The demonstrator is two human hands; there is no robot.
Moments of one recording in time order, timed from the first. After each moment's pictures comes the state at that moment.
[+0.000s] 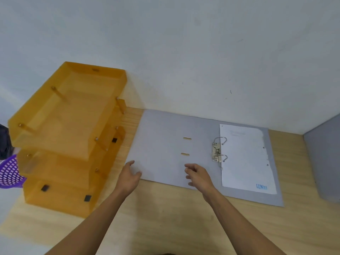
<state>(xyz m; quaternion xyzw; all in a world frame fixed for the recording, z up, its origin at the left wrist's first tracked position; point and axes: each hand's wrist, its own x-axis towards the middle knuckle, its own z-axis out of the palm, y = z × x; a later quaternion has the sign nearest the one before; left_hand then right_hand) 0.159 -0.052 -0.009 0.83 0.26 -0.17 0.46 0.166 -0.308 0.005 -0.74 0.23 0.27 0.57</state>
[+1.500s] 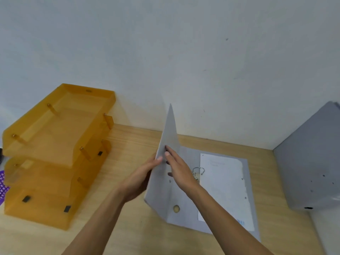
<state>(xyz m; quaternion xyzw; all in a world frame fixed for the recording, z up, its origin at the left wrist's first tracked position) 0.142 -0.172 0.145 0.64 0.01 -0.28 0.71 0.161 -0.321 0.122 -0.75 0.06 0.18 0.63</state>
